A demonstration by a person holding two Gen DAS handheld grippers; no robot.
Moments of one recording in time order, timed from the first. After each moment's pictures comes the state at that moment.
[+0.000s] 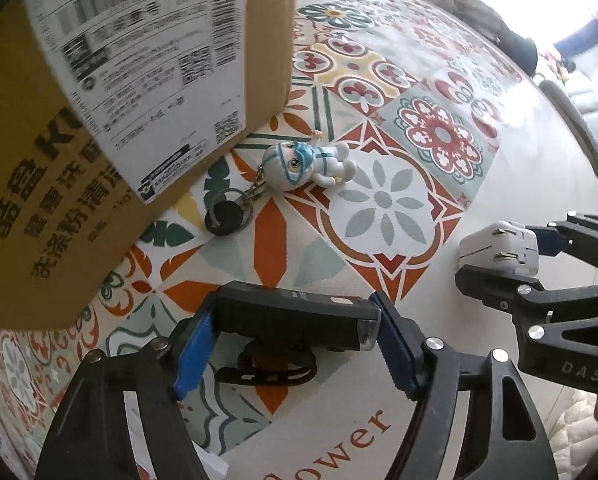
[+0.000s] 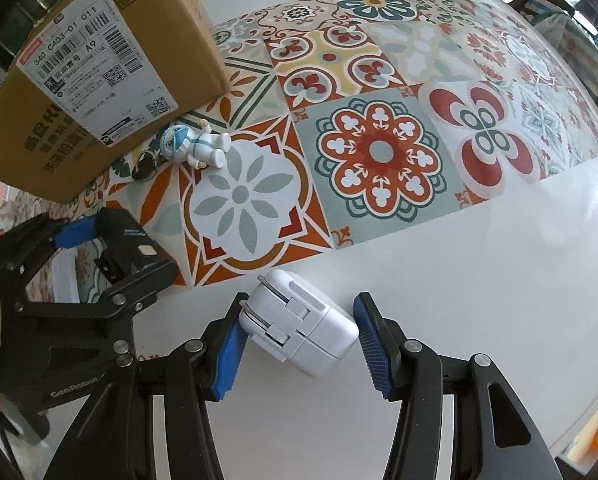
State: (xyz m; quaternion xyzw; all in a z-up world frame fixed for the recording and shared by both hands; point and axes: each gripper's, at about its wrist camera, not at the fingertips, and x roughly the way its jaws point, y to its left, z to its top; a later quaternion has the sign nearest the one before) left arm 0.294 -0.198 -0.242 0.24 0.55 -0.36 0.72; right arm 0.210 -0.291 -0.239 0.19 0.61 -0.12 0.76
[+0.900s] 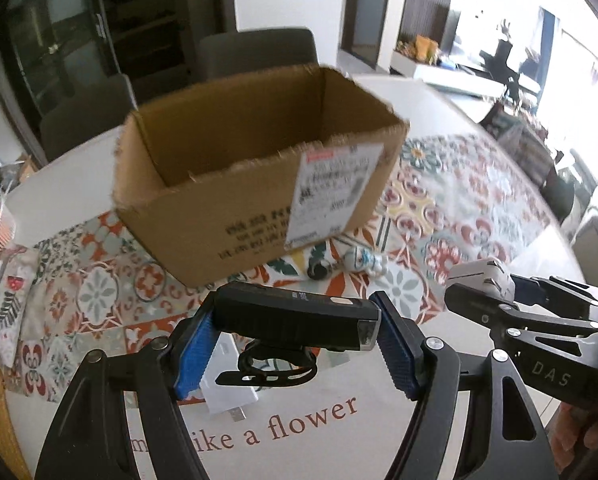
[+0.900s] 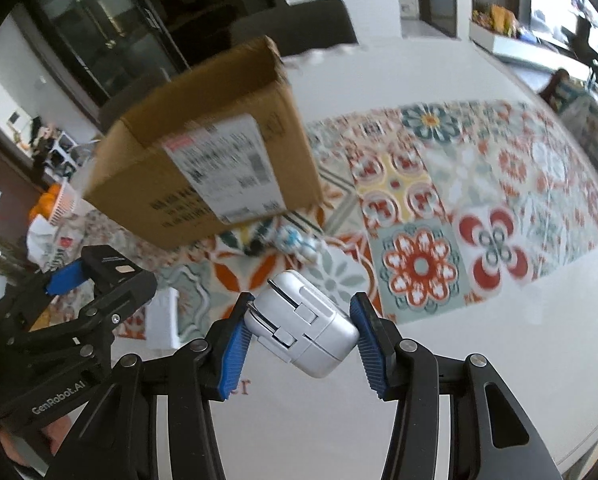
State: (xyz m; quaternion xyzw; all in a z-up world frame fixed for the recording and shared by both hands) left arm 0.271 -0.128 -0.112 0.10 0.47 -0.22 0.85; right arm 0.215 -0.276 -0.133 0.16 0.50 -0.04 0.85
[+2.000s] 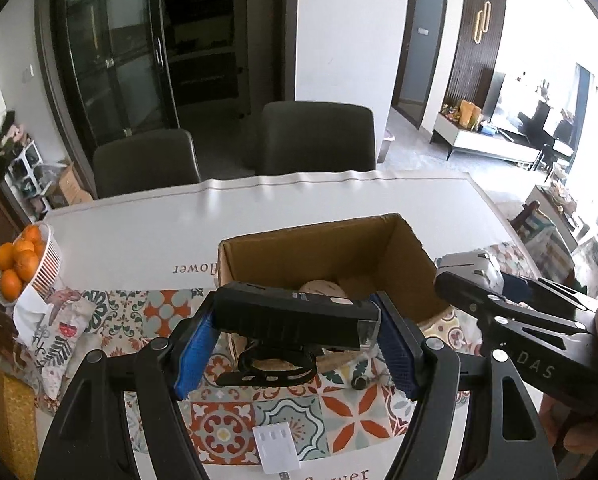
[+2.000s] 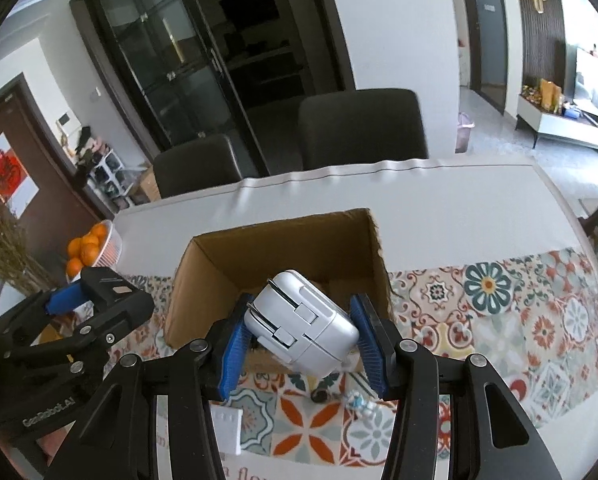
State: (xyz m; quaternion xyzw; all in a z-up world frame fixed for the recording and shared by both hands) left arm 0.357 -0.101 -0.006 0.05 0.42 -0.15 0.89; right arm 0.332 -0.264 -0.033 0.12 0.42 0.03 0.90
